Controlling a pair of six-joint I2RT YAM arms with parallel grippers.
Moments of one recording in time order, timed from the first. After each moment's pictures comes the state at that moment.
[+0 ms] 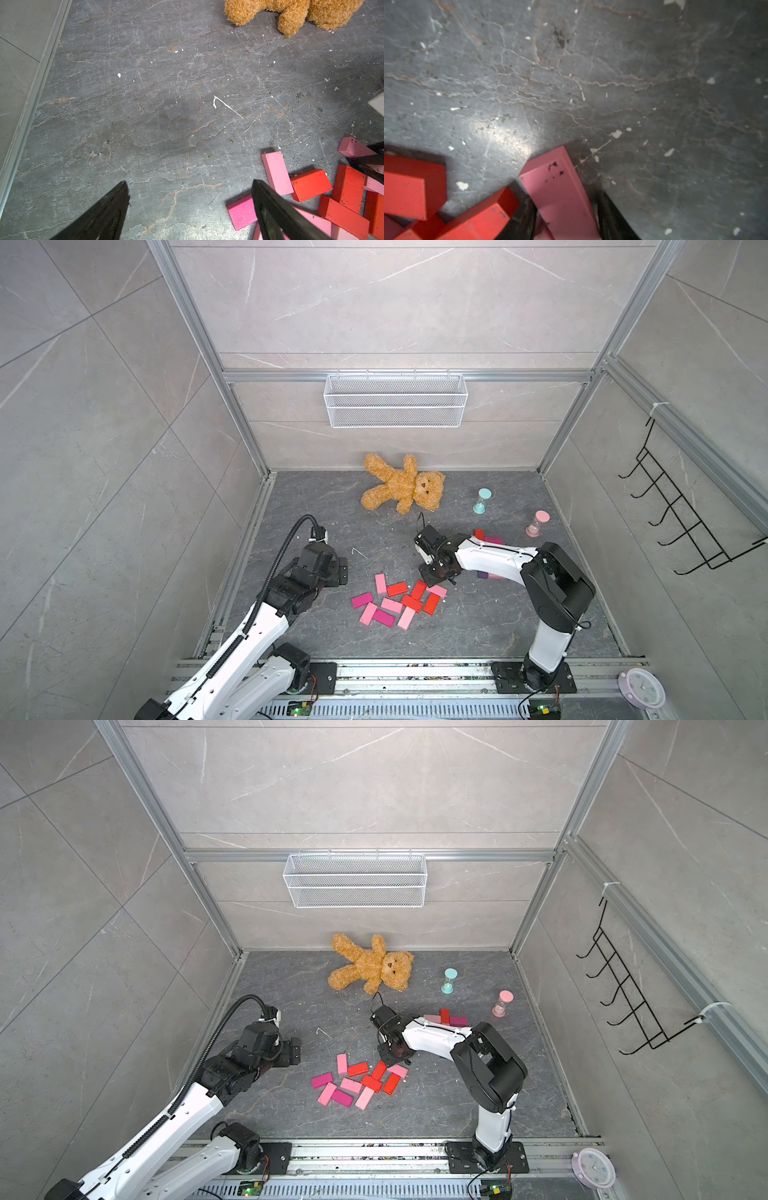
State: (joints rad) left arm -0.50 0.85 0.71 -0.70 -0.31 -0.36; right arm 0.73 1.83 1.12 -0.63 0.04 0.23
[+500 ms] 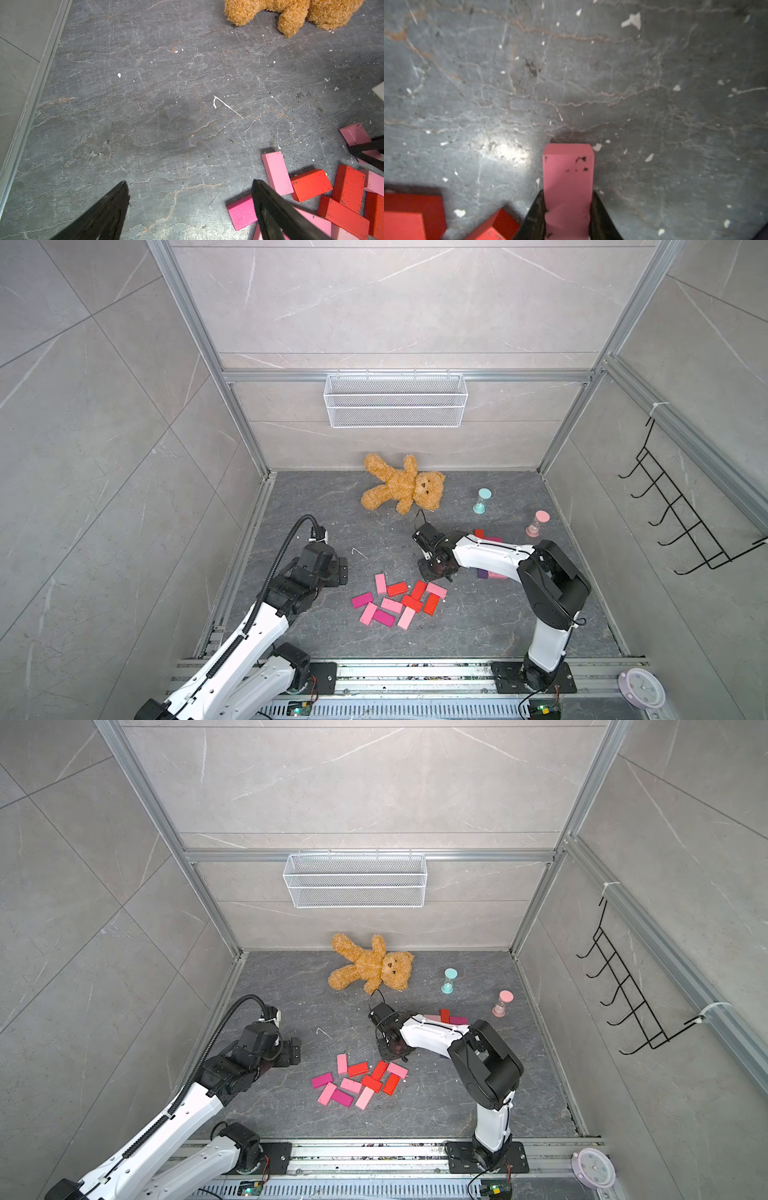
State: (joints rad) left arm -0.50 0.85 0.71 -0.70 -0.31 -0.36; right arm 0.72 1.87 1.19 -0.64 0.11 0.36
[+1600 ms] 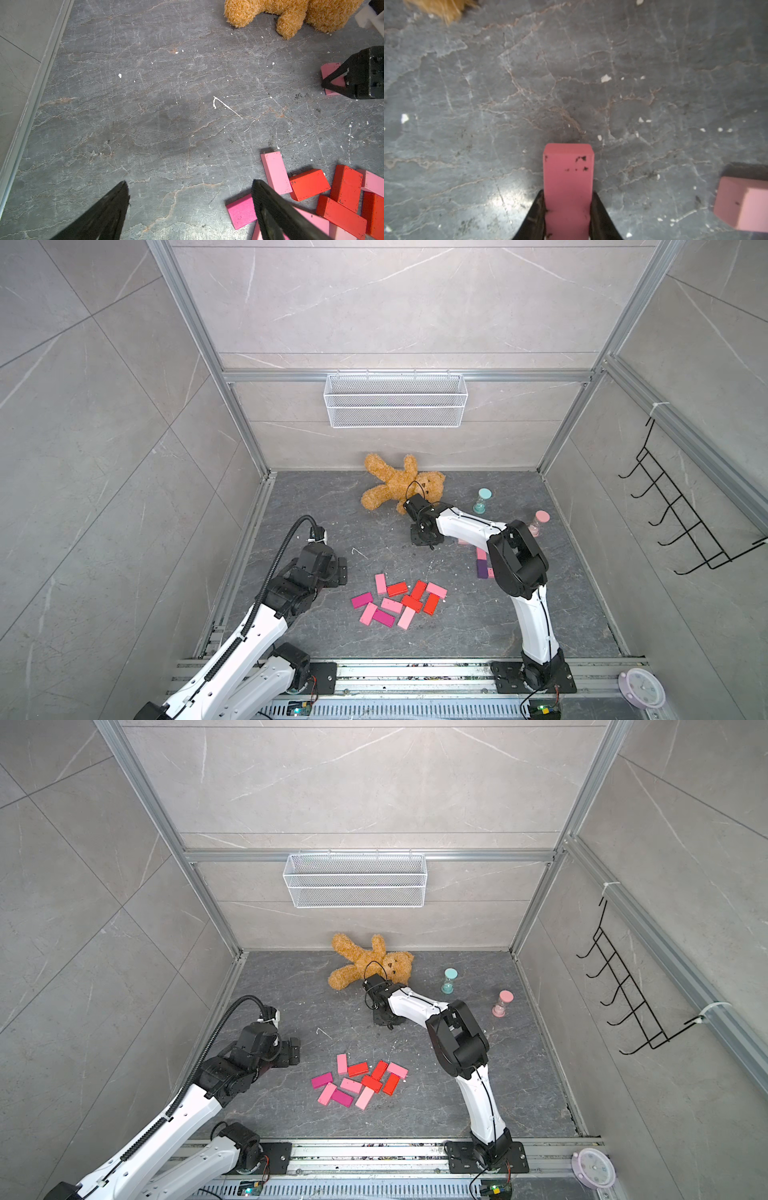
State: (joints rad) left arm -0.50 0.84 0.71 -0.71 -0.31 -0.36; right arm 0.62 2.18 1.64 -0.73 0.22 0.53
